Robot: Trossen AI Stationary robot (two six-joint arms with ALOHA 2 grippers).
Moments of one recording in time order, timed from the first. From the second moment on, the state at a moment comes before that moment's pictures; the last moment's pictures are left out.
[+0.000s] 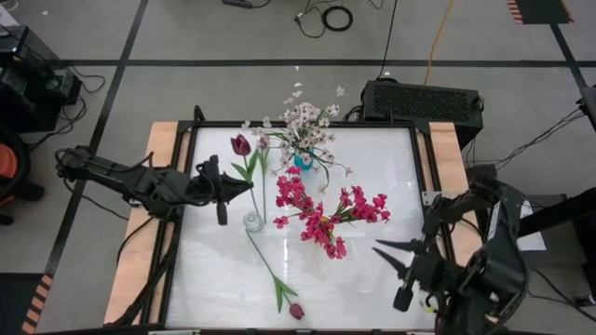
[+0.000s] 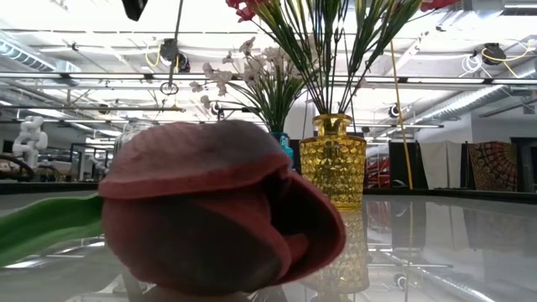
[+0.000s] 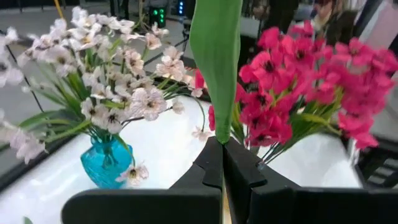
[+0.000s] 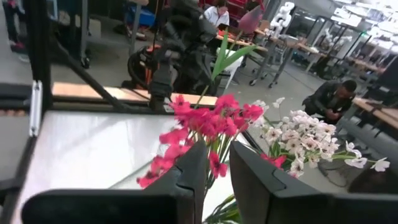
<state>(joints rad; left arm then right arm) -0.29 0.85 0.80 -0.17 -0.50 -0.28 1.02 1.70 1.98 -1.54 1.33 0.99</state>
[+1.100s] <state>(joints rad) -0.31 0.77 0.68 -0.23 -0.54 -0.36 0.93 1.78 1.98 -1.56 1.36 0.98</state>
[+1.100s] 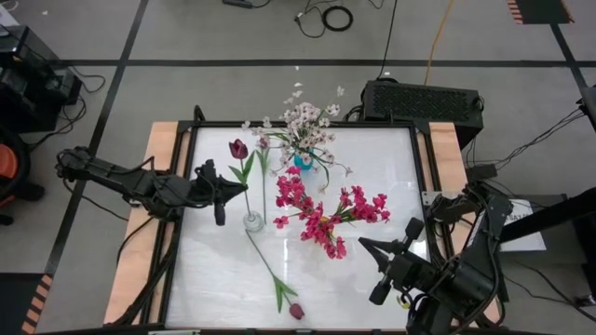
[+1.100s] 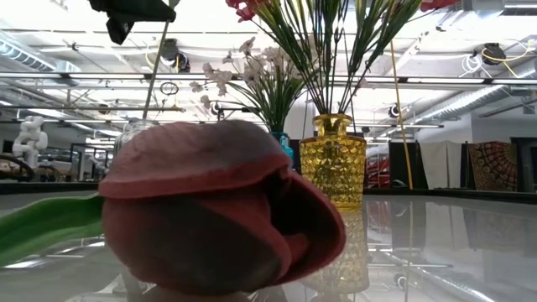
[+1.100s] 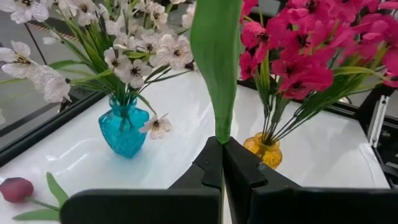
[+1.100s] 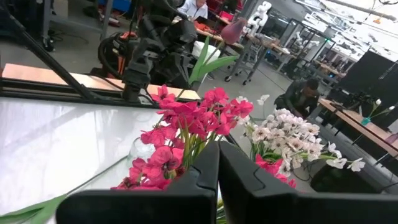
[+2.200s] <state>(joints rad) -0.34 0.83 0.62 -0.24 -0.50 -0.42 0.93 1.78 1.98 -1.55 1.35 0.97</state>
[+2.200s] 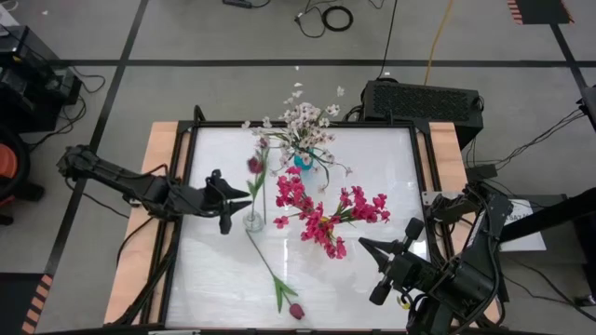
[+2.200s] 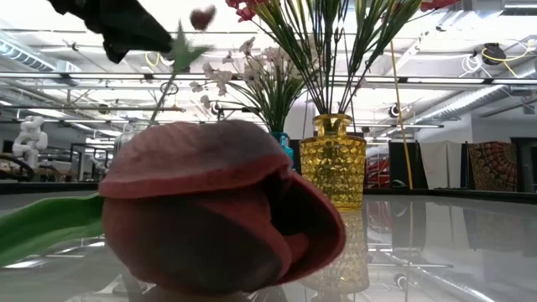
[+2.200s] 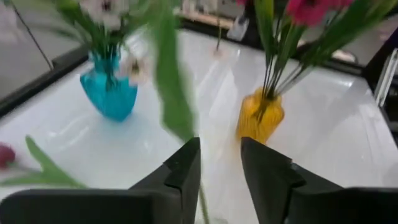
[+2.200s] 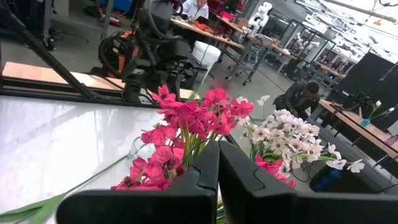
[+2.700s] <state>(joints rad) -0.45 0.77 0.62 -0.41 -0.50 -0.61 0.93 1.78 1.98 -1.55 1.33 0.96</state>
